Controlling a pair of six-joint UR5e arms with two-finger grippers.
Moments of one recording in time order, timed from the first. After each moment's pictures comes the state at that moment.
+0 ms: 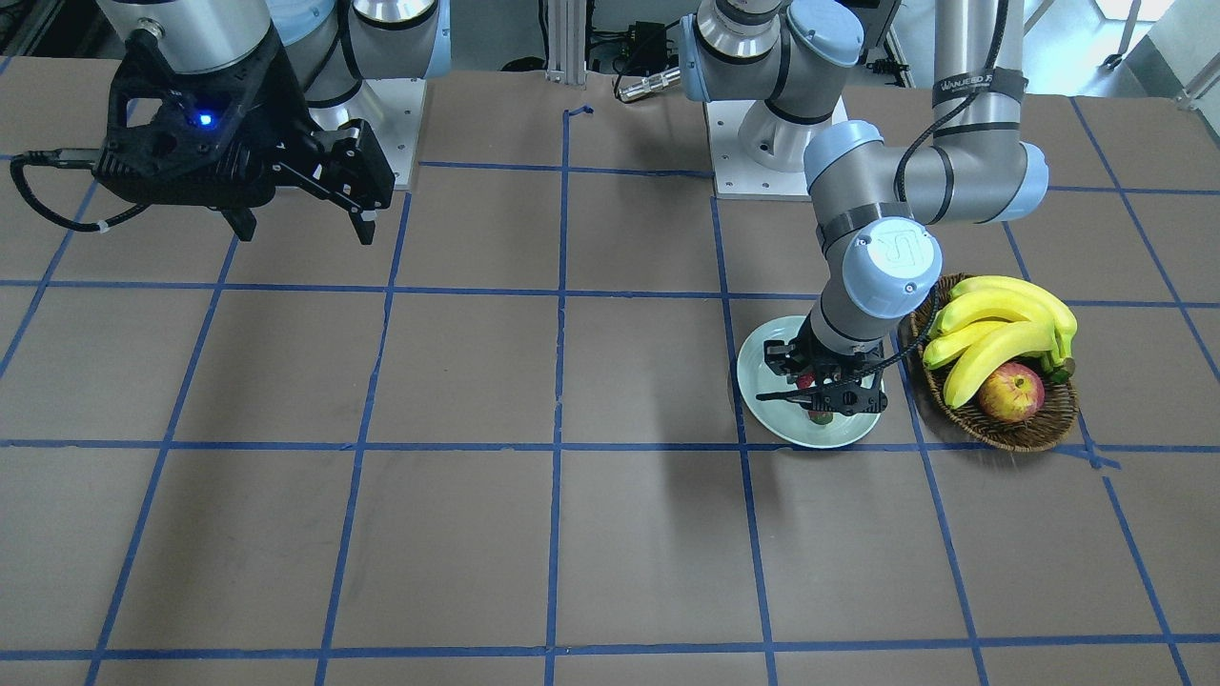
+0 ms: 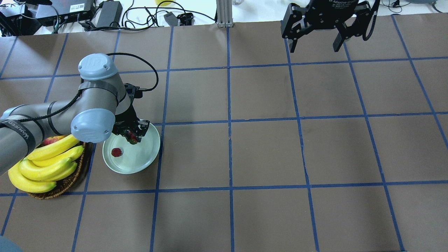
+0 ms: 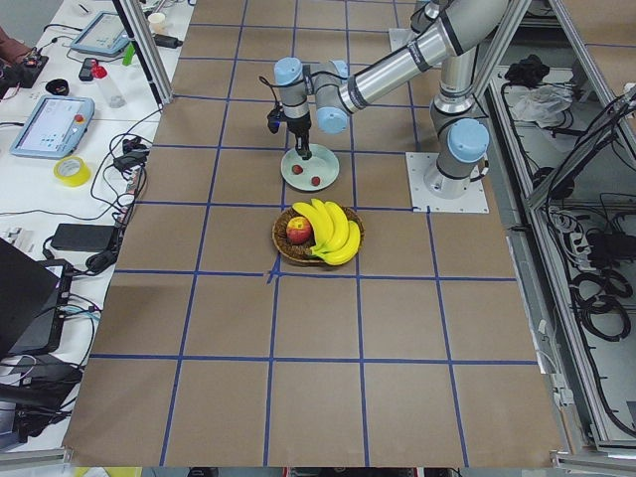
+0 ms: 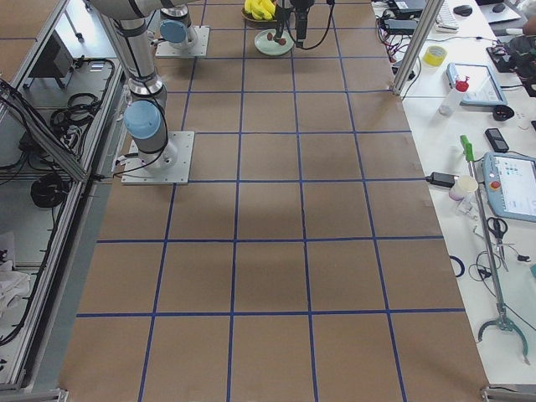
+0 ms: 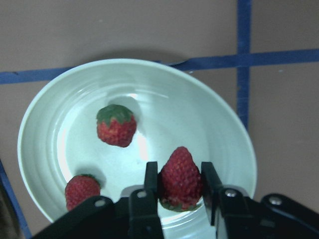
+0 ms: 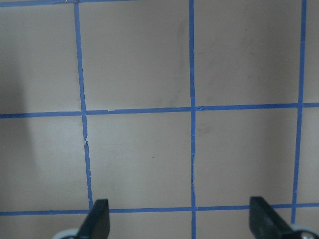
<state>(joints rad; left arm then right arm) -1.47 -1.82 -2.01 -1.04 1.68 0.14 1.66 -1.46 1.30 -1.43 -1.56 0.11</state>
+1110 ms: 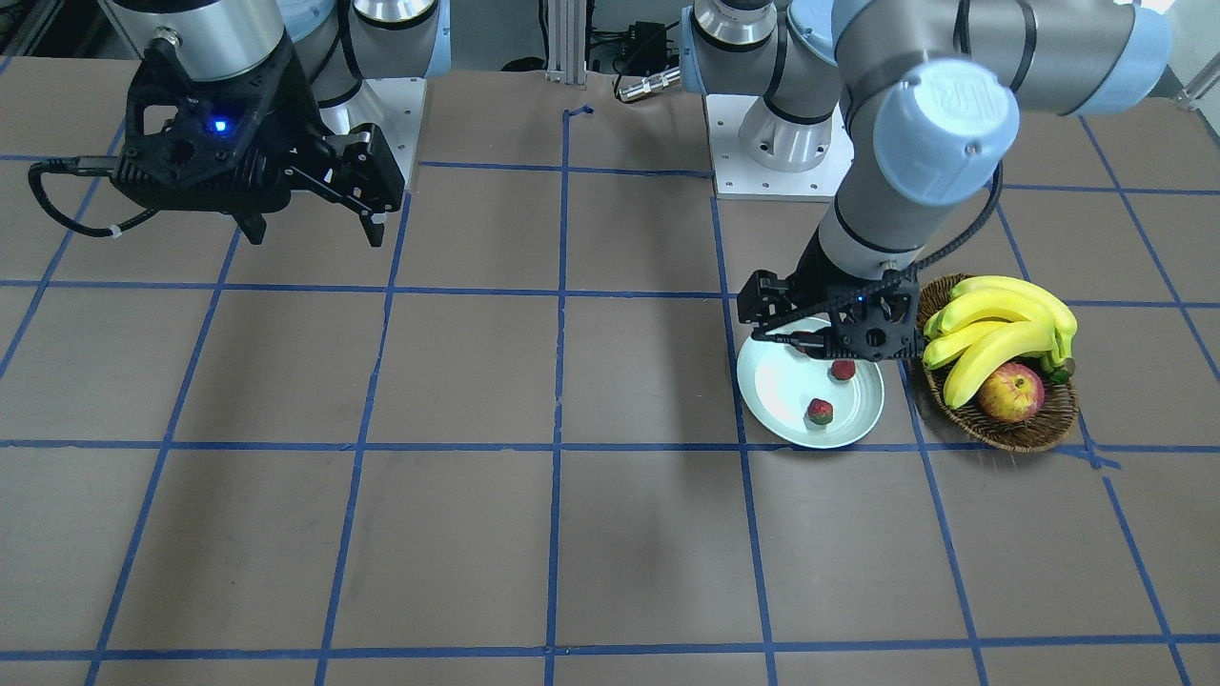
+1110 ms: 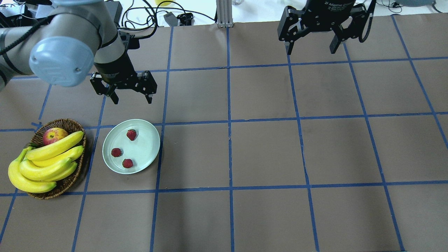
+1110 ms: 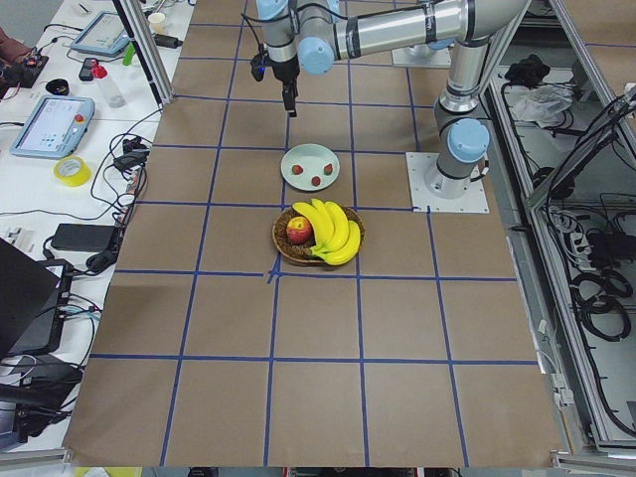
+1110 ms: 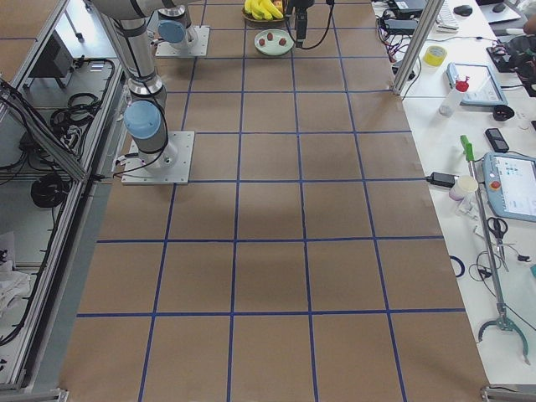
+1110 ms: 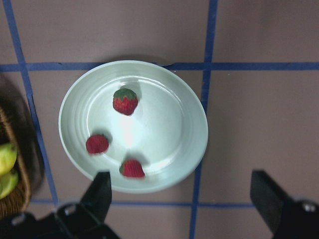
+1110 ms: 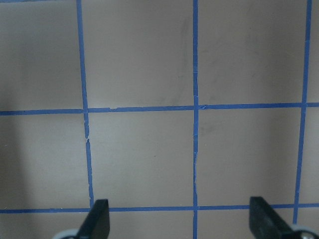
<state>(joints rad) -1.60 -1.72 -1.57 -1.51 1.62 -0.03 1.67 -1.45 1.30 -1.43 -1.56 0.11</state>
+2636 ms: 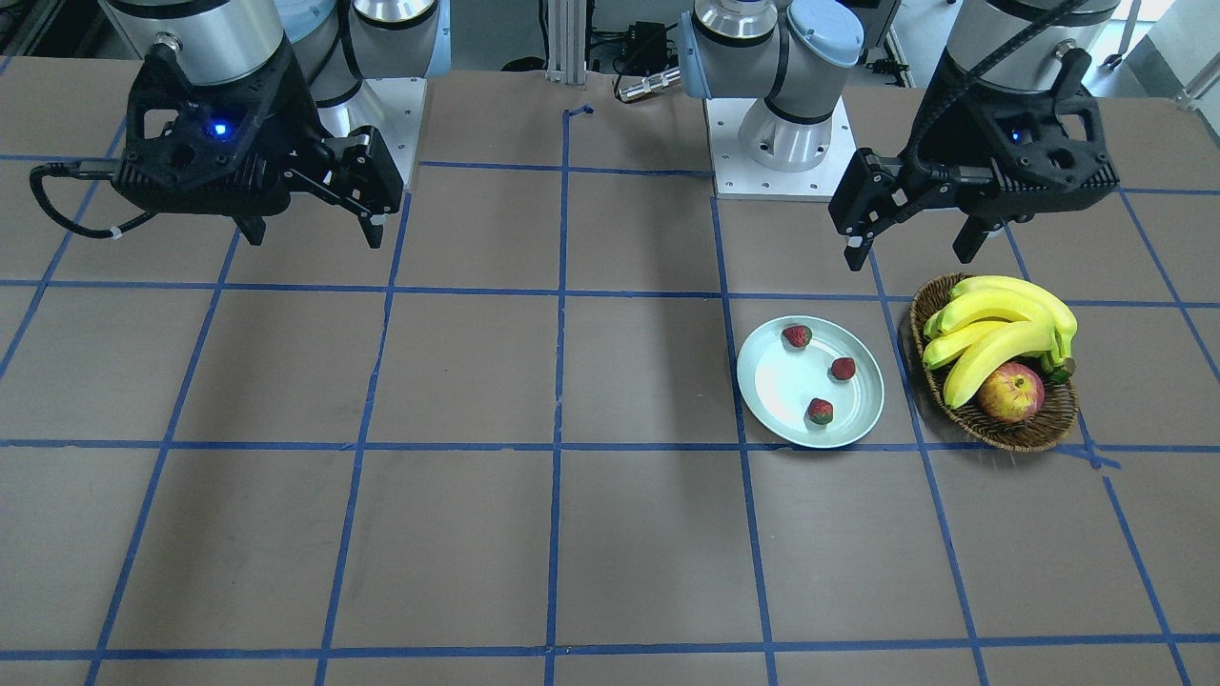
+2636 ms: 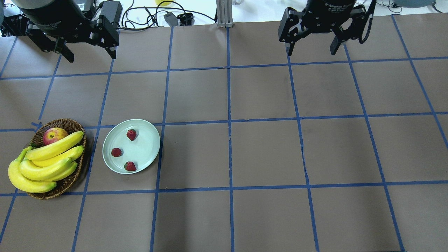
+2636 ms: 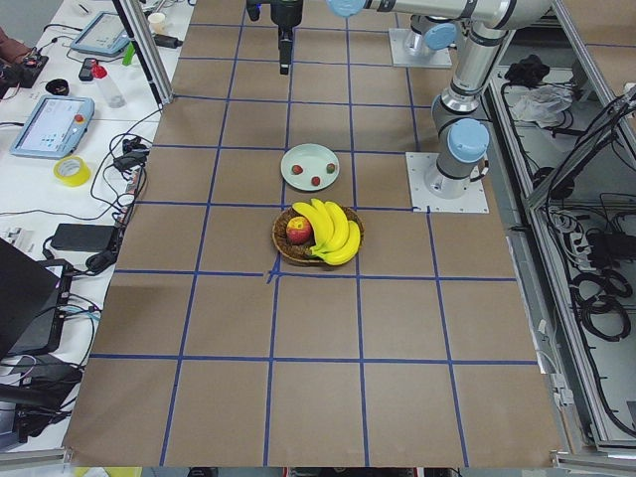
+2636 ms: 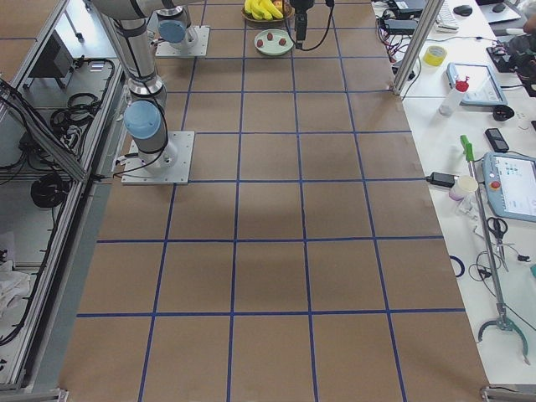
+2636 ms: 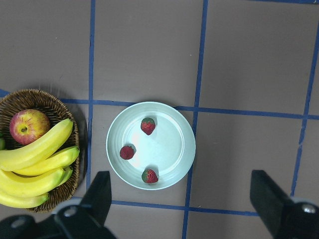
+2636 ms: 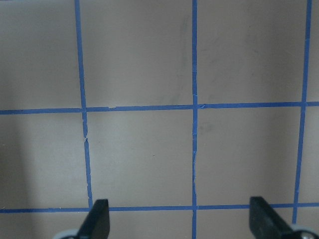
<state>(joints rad) -1.52 -1.60 -1.44 -1.54 1.62 -0.02 1.67 -1.45 1.31 -1.43 -1.56 0.11</state>
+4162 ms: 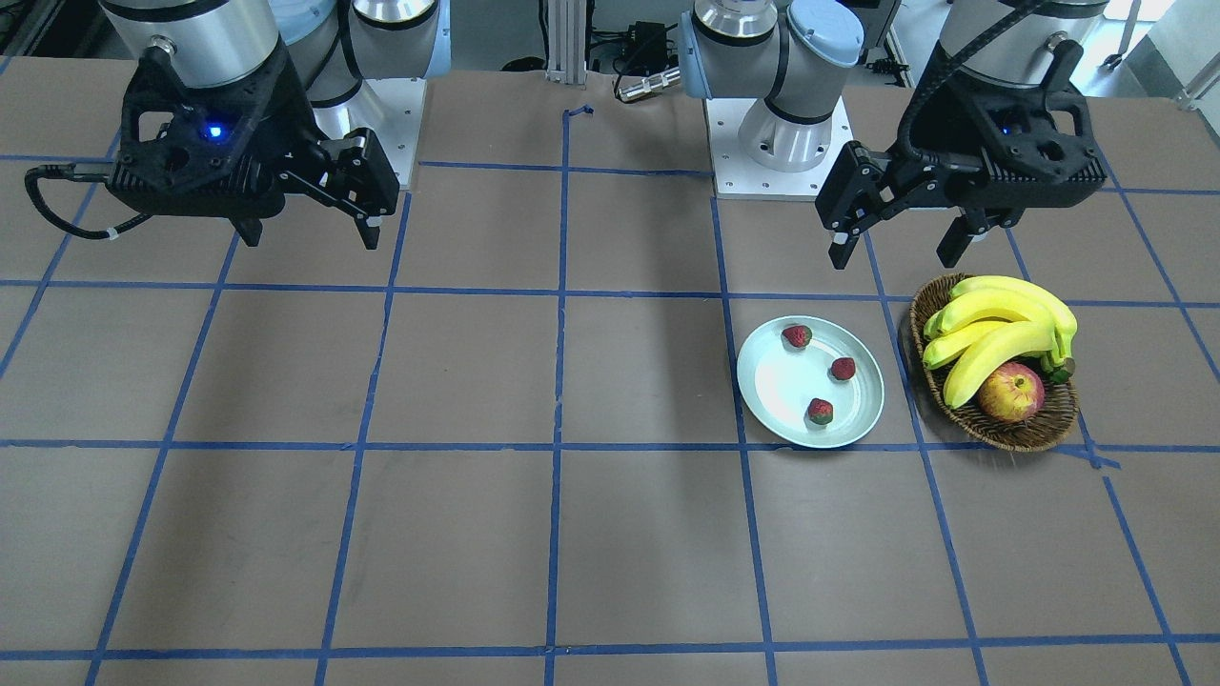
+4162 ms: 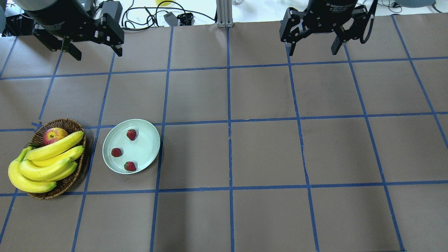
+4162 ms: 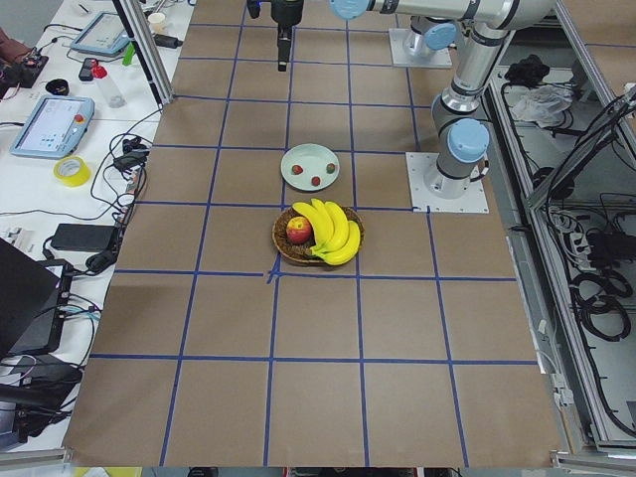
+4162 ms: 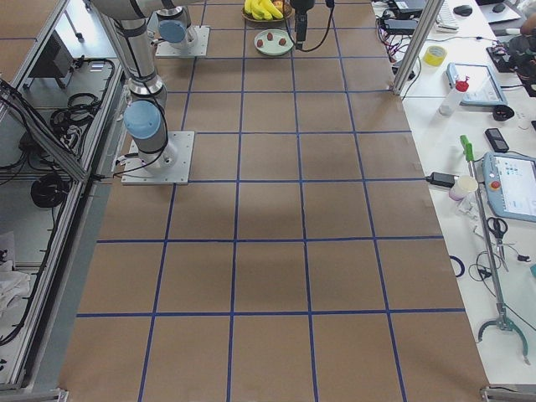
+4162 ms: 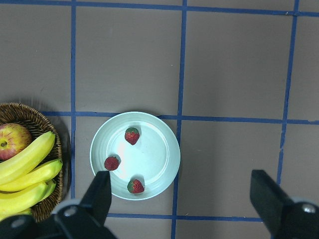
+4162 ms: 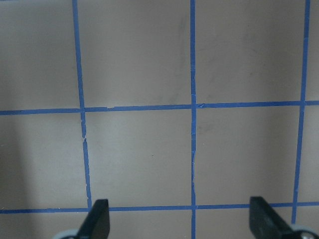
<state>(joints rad) -1.52 -1.59 -1.46 -1.51 1.56 0.00 1.66 -1.45 1.31 -1.43 -1.56 0.11</state>
